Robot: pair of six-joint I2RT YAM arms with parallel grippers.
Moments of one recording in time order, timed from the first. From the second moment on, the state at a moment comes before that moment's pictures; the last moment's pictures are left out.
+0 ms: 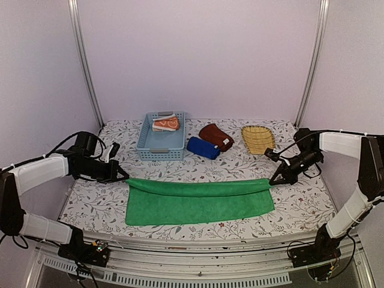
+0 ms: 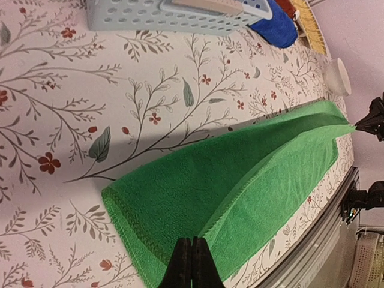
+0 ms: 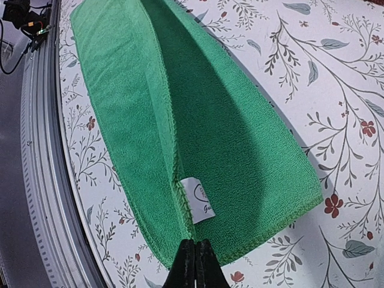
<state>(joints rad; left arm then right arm) -0.17 1.23 0.70 -0.42 0.54 -0.24 0.10 1.58 1.01 -0.91 -0.70 -0.87</state>
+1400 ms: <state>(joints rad) -0.21 1.25 0.71 -0.71 0.53 -0.21 0.10 1.60 0.91 -1.00 -0.62 -1.01</state>
